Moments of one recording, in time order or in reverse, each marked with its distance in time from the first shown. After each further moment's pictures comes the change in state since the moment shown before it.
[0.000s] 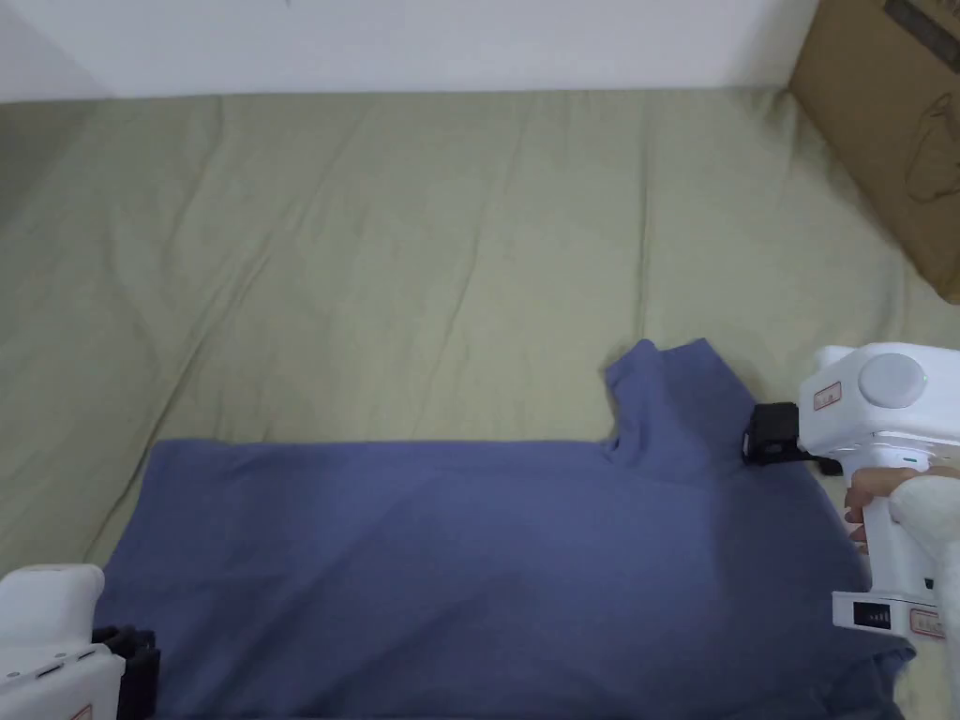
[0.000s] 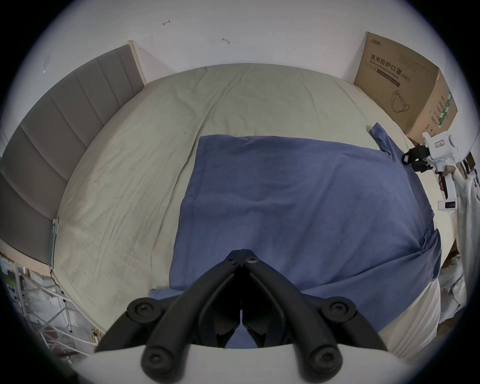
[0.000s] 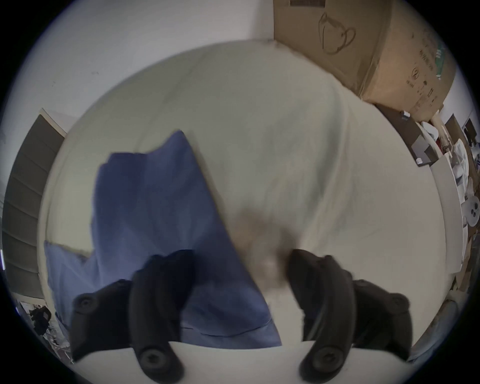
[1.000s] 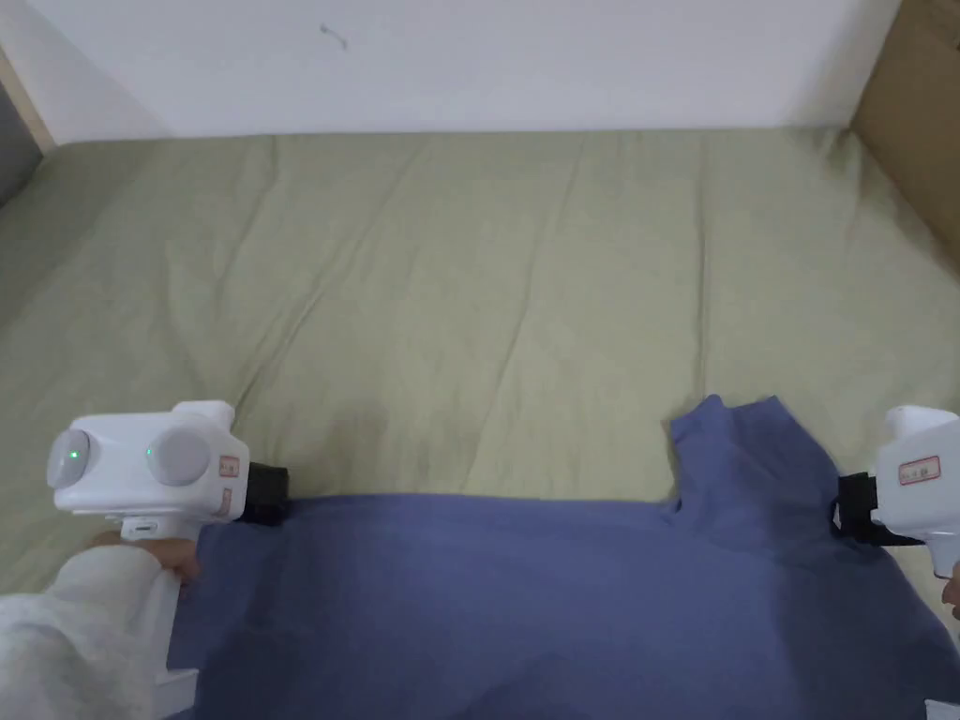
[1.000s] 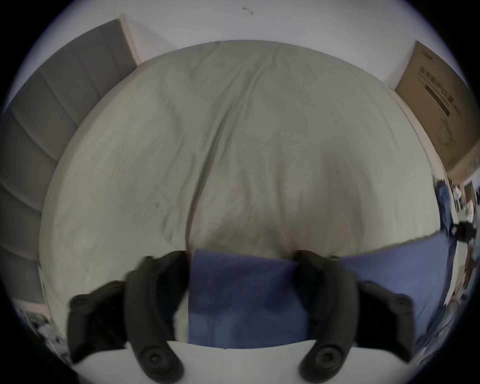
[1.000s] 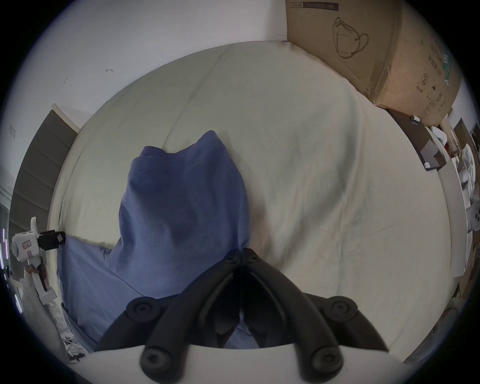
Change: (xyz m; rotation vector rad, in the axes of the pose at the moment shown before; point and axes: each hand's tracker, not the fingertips) left arm -0.027 0.160 -0.158 -0.103 0.036 0.032; right arm -0.018 -0.010 0.026 0.048 0.104 0.032
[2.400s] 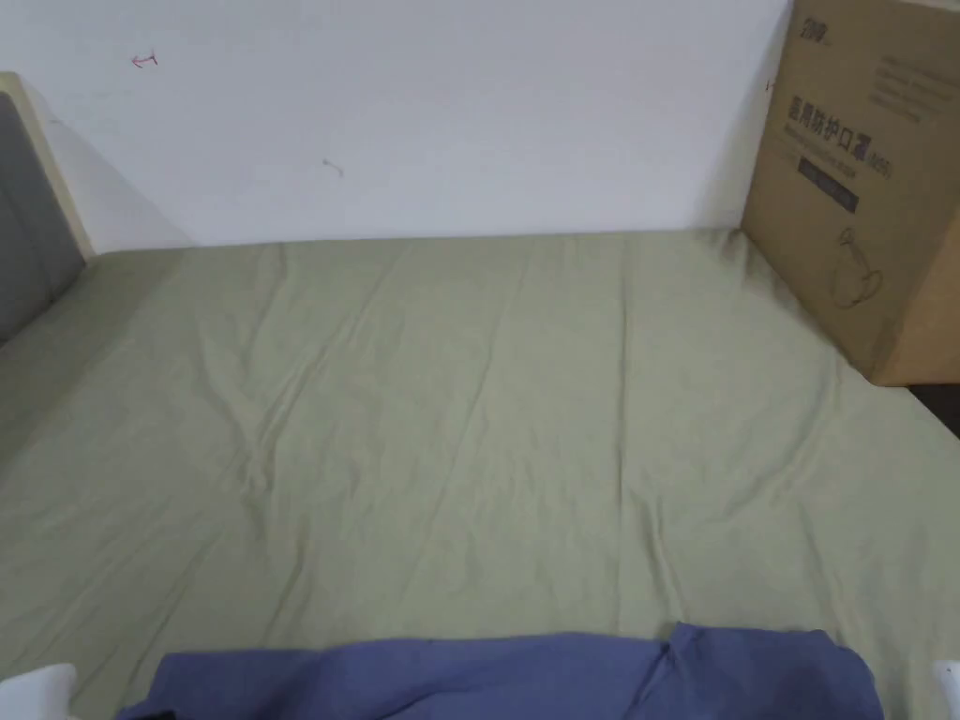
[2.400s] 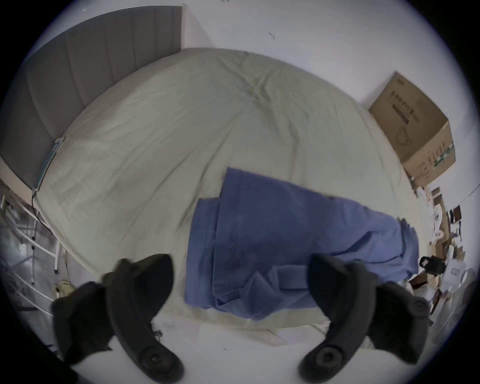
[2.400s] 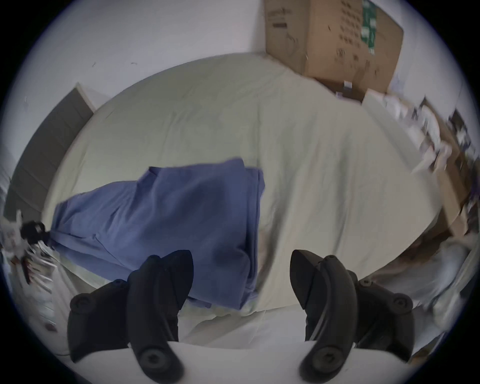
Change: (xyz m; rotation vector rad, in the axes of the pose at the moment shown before) left arm -0.078 -0.274 0.180 0.096 -0.166 0.247; right arm 0.016 -0.288 0.178 0.123 -0.106 0.077
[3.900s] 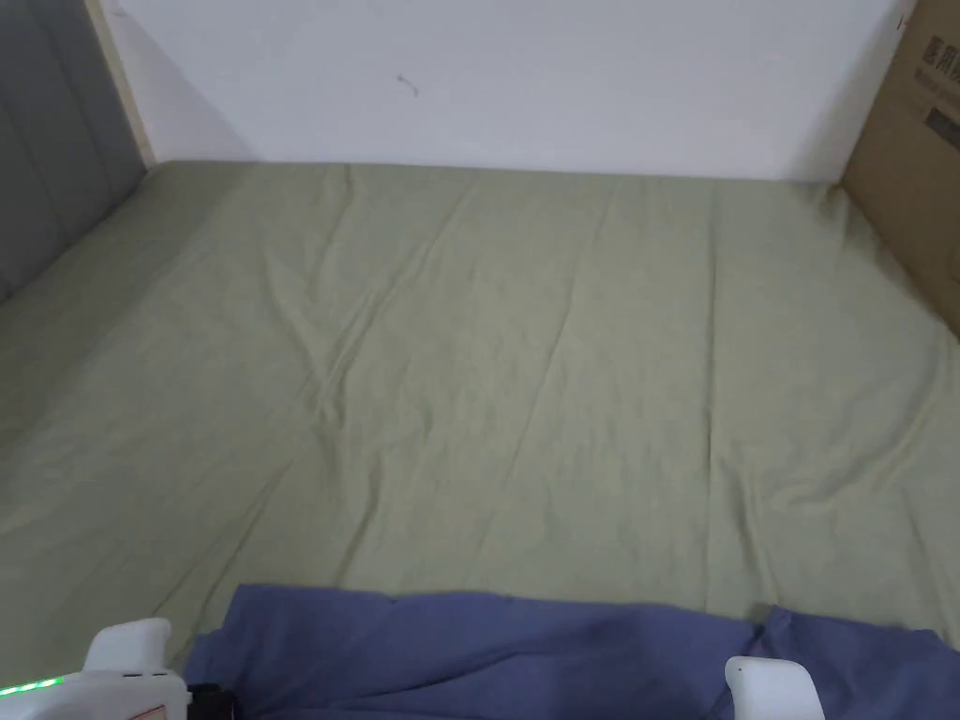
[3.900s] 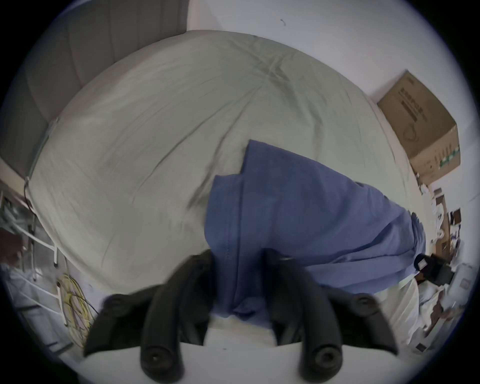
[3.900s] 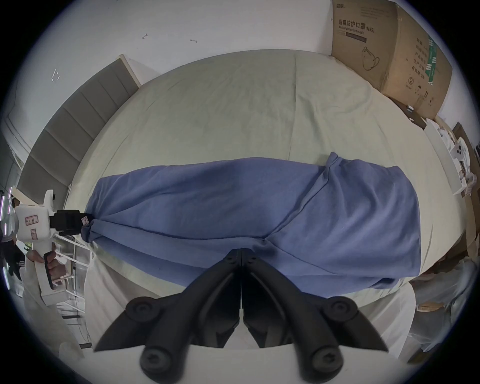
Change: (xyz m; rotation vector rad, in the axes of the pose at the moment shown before) left arm -0.011 -0.006 -0.037 -0.121 0.043 -0.045; right arm -0.187 -0.009 -0.021 -0.070 0.210 0.062
